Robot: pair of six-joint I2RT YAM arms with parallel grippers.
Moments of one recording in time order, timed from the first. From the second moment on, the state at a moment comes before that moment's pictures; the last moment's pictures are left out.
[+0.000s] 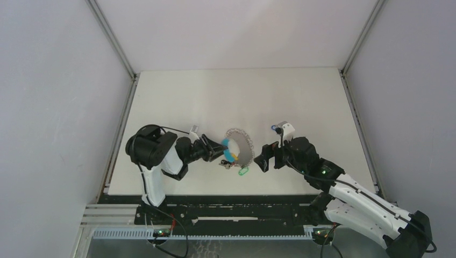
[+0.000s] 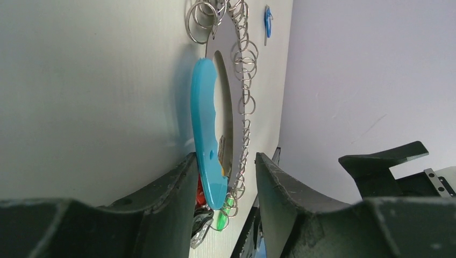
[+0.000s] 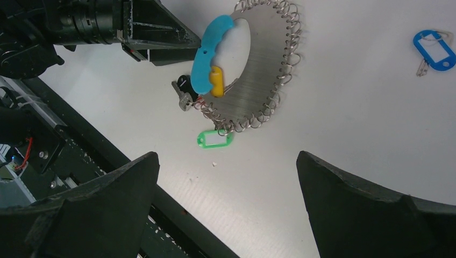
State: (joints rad) left arm -0.40 1.94 0.31 1.31 0.53 -1.27; right arm 0.74 0.74 0.52 -0.28 -0.03 0.35
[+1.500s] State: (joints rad) left arm -0.42 2.02 0.38 1.34 0.53 -1.27; right arm 0.59 1.61 0.68 0.14 -0.27 0.57
